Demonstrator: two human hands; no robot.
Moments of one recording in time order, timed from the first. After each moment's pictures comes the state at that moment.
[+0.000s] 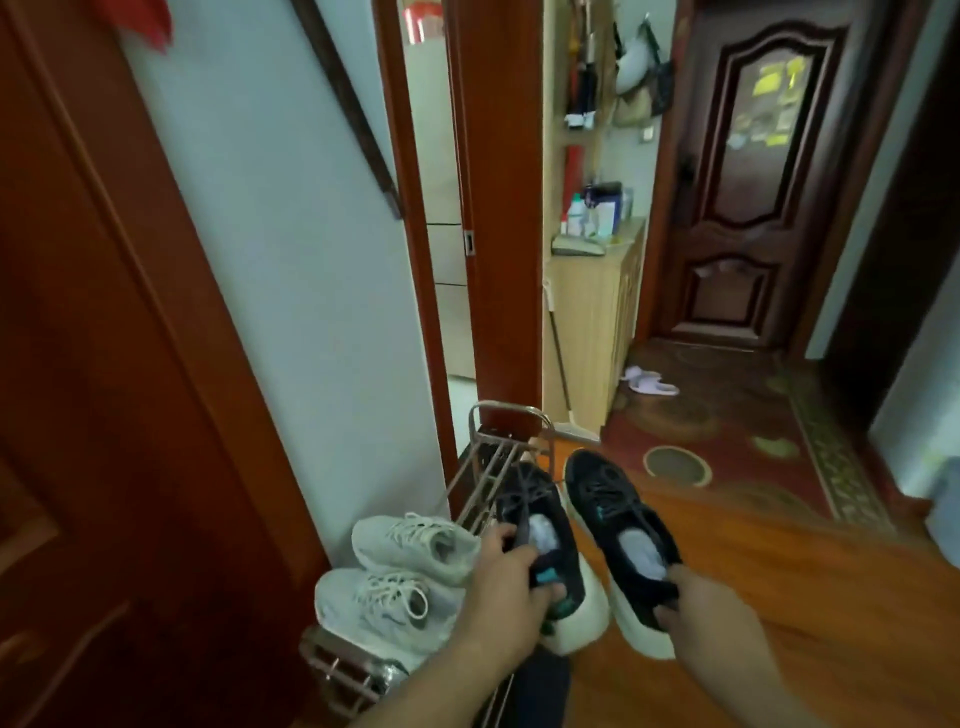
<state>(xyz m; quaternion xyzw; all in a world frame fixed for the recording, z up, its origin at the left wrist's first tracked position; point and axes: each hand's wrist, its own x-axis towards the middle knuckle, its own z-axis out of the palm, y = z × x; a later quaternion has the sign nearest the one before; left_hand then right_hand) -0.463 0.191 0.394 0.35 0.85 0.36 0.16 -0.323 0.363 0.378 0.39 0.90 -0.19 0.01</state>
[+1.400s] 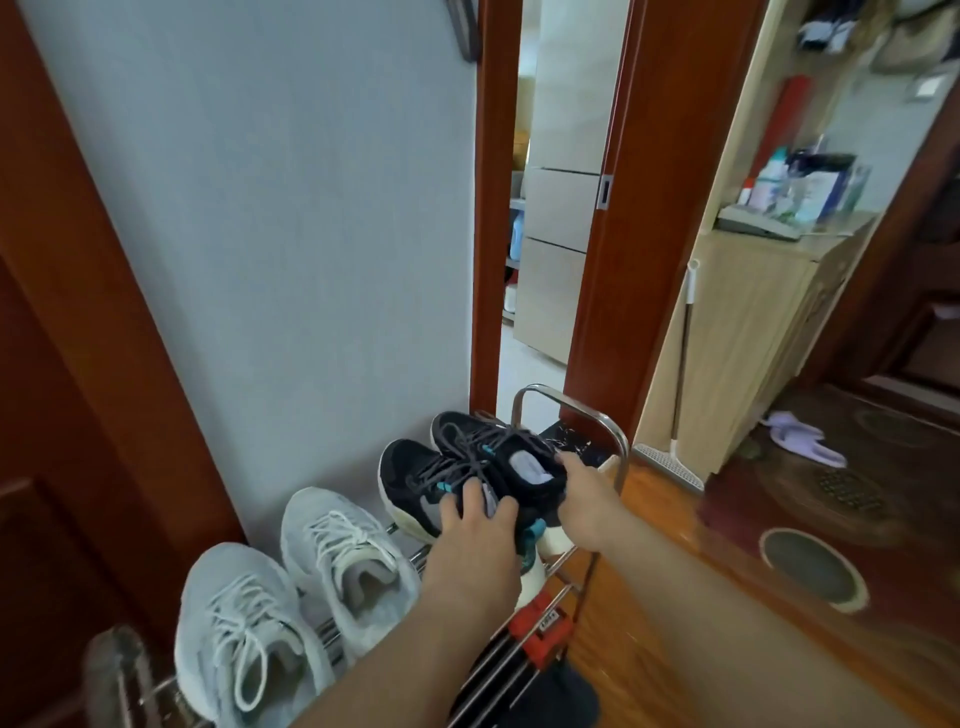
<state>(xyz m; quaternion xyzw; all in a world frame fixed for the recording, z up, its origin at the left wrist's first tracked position) -0.642 0.358 0.249 0.19 0.97 0.14 0.00 -0.691 0.529 0.239 0.15 0.95 -0.28 0.02</state>
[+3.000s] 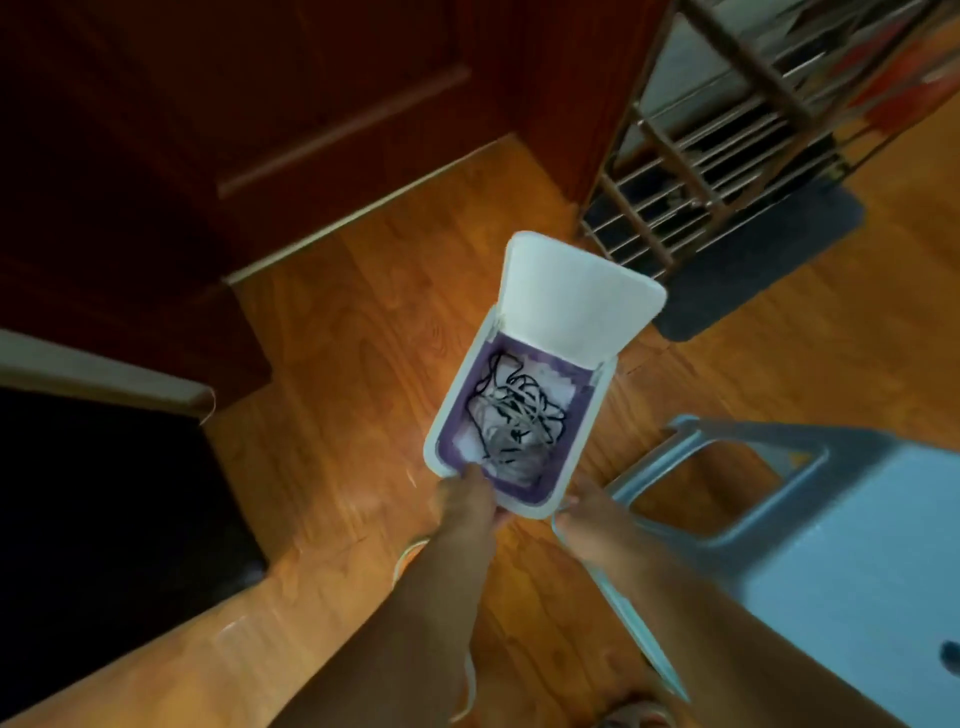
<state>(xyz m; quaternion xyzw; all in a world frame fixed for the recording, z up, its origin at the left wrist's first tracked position) -0.166 -0.202 -0.174 -0.57 0.49 0.62 0.25 -0.151 -0.057 -0.103 0.26 0.78 -0.38 0.43</state>
